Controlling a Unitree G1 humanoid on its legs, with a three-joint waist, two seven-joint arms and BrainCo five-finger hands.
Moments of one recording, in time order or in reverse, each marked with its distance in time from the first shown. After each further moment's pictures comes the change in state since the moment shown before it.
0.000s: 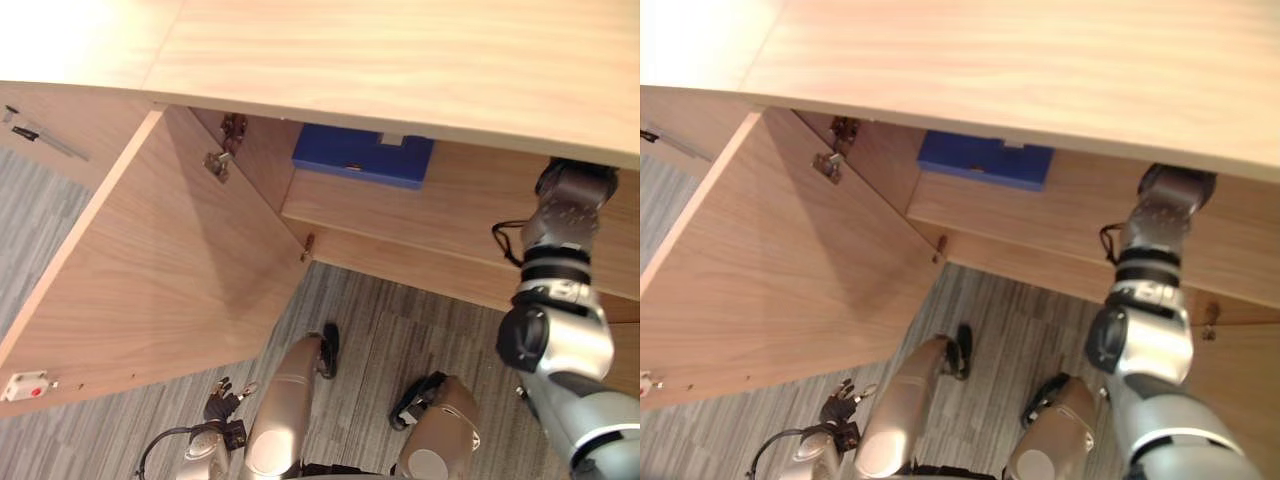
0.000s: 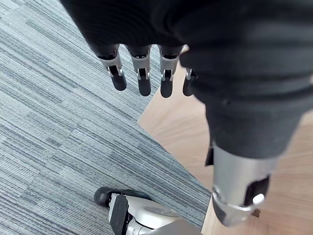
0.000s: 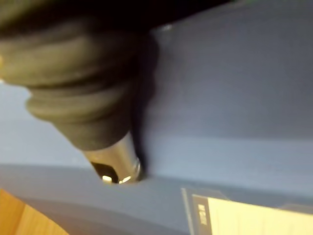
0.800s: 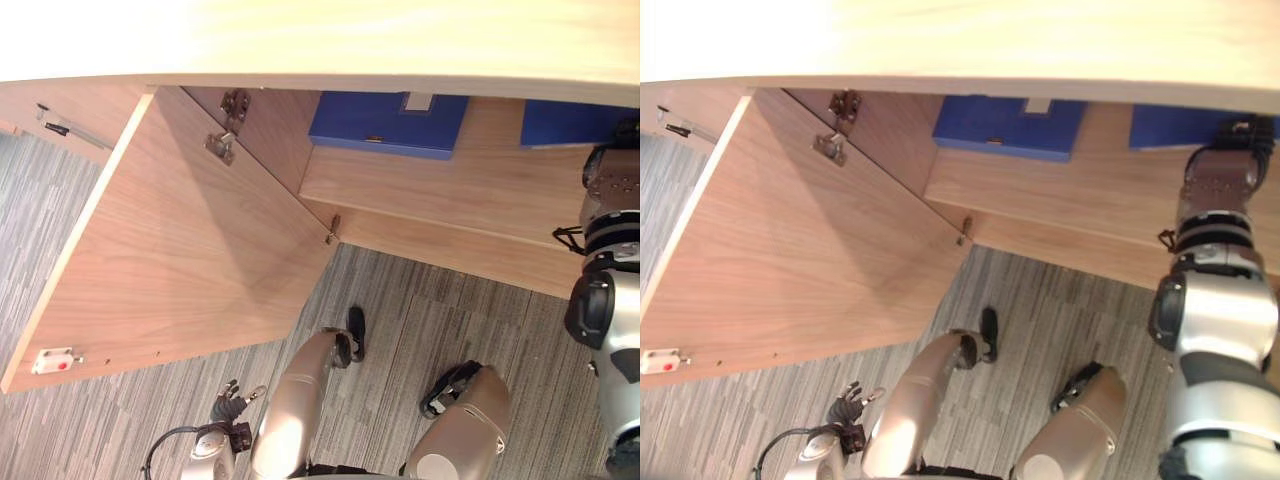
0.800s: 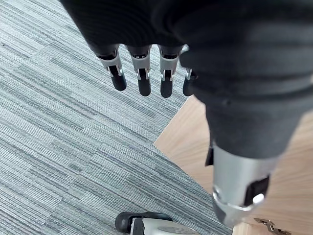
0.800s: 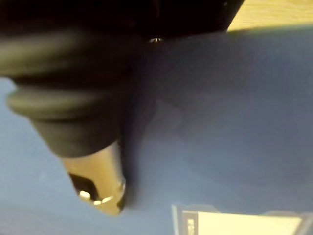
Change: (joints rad) left arm -0.006 0.005 -0.049 0.027 -0.011 0.014 0.014; right arm -0.112 -0.247 0.363 0.344 -0.032 0.052 -0.086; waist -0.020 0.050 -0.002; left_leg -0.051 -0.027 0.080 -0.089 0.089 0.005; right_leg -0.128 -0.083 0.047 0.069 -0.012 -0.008
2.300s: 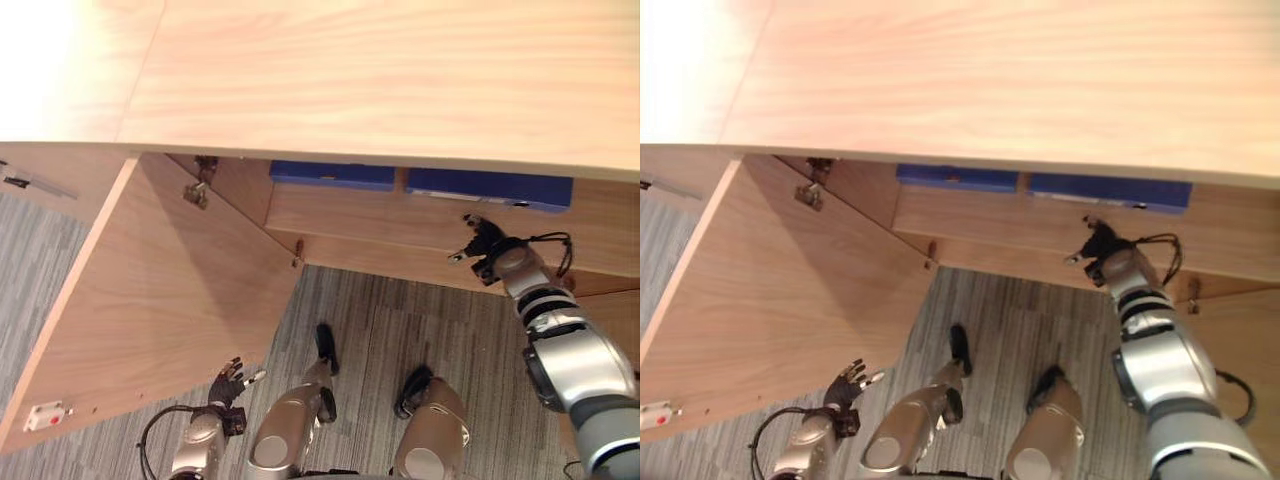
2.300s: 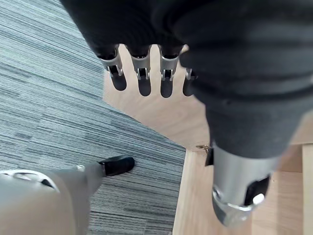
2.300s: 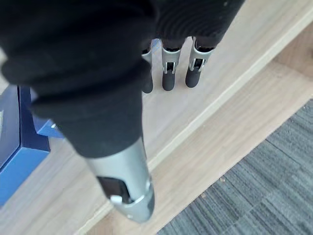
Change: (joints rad) left arm -0.047 0.043 0.003 -0.068 0.024 -0.021 -0.118; right arm 0.361 0.210 0.323 -0.001 -1.590 0.275 0.485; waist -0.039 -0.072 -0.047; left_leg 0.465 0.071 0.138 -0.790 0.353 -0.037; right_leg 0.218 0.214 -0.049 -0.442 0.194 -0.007
